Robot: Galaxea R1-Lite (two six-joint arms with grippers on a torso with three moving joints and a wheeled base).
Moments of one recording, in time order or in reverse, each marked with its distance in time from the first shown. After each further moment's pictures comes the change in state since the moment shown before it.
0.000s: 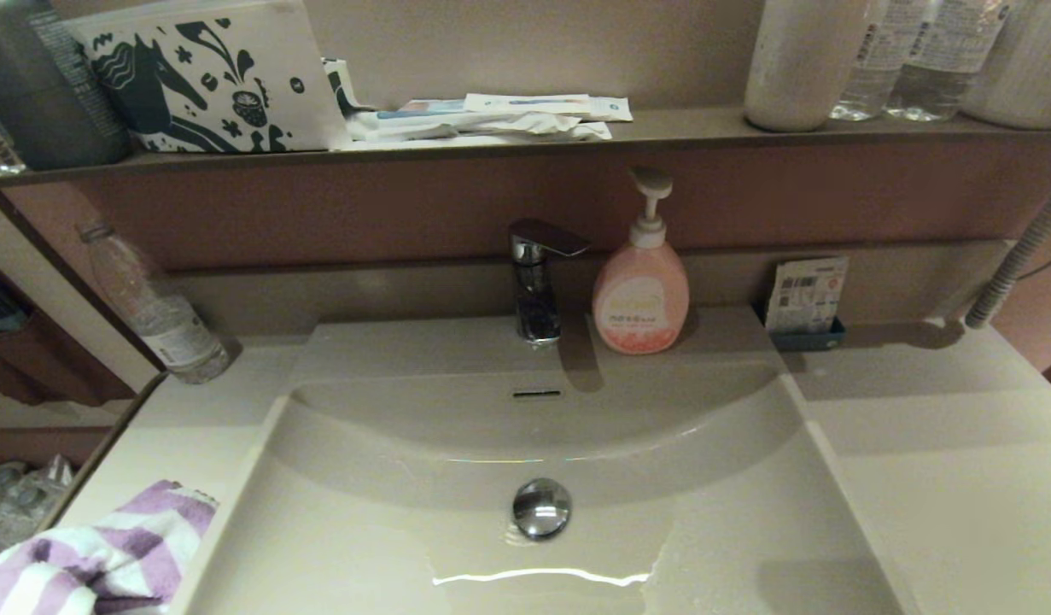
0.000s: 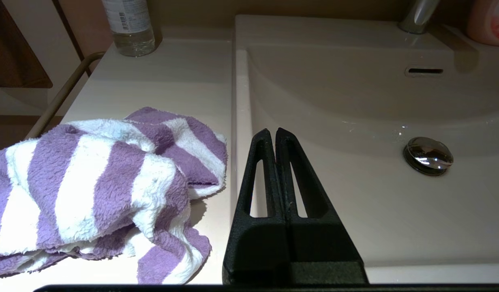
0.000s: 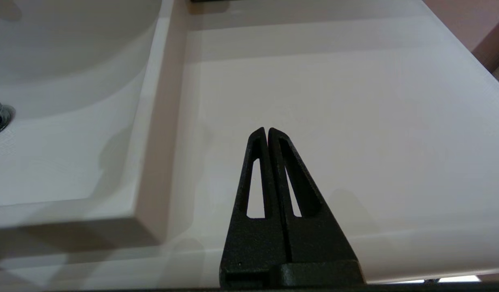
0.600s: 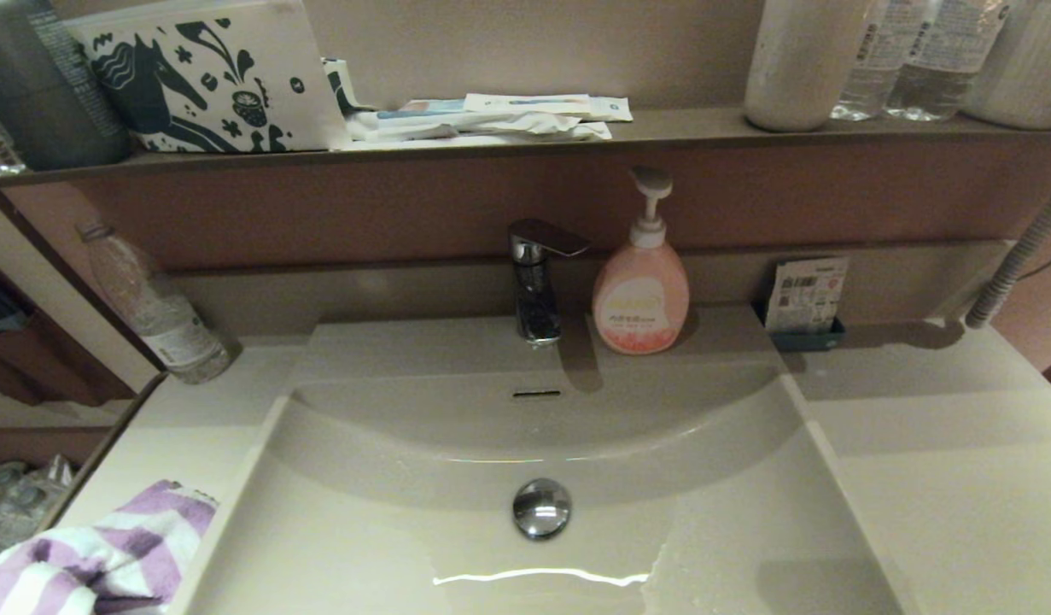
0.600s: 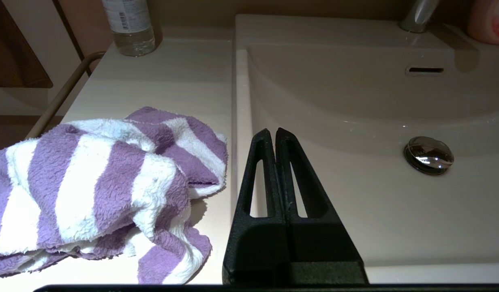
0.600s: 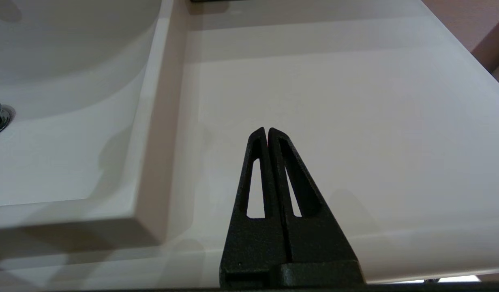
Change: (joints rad) left arm 0.000 0.000 0.000 0.001 0.000 0.003; right arm 0.000 0.000 0.000 0.000 -0.001 0.001
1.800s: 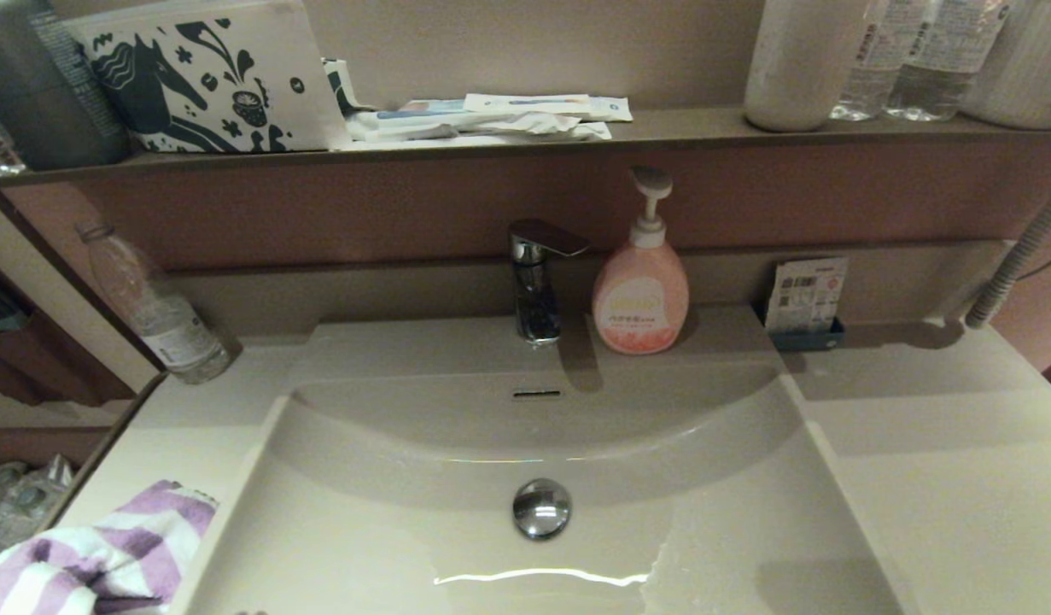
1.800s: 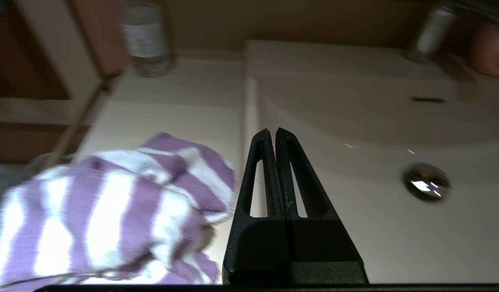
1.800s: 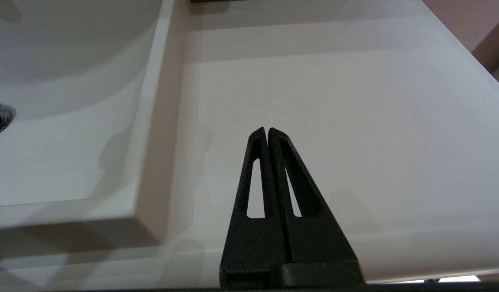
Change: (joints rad) left arm 0.001 0.164 -0.171 0.023 0.055 -0.008; right arm 0.000 0.000 0.000 0.000 0.000 0.000
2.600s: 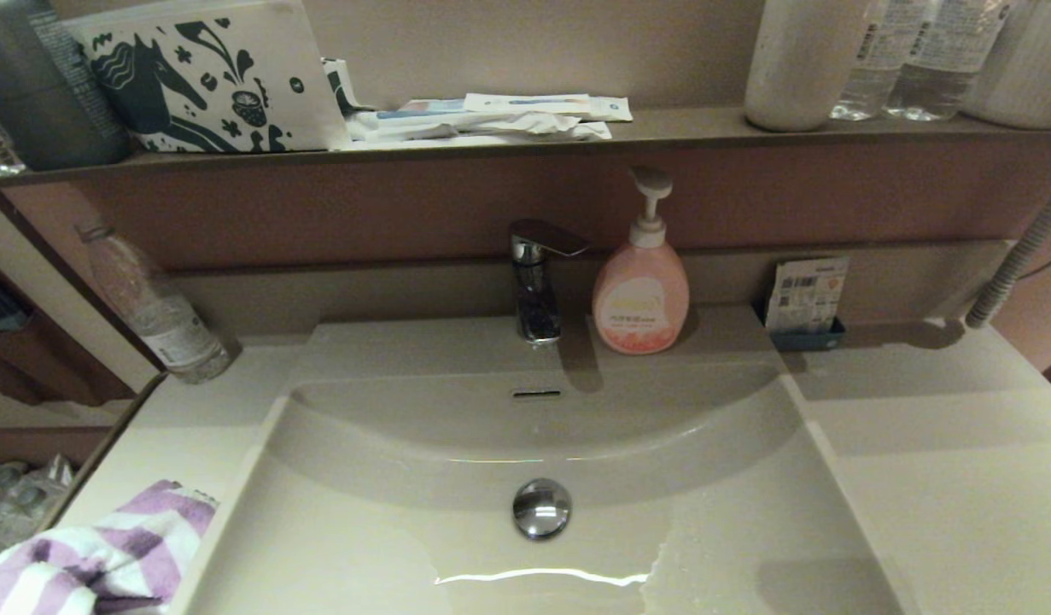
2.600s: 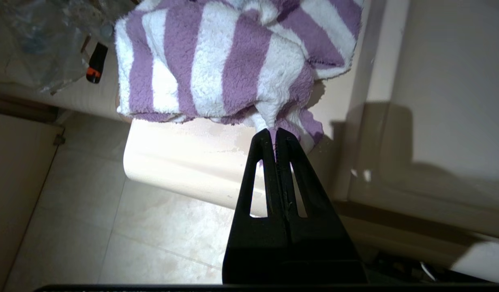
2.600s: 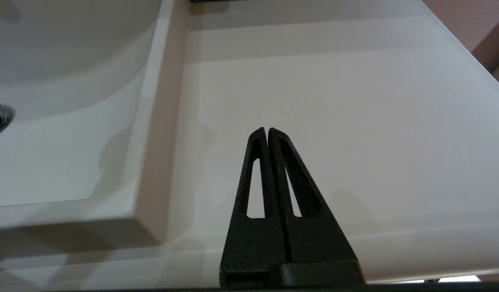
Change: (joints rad) left arm 0.026 0.275 -0.247 0.598 0.277 0.028; right arm 0.000 0.000 0.000 0.000 0.000 0.000
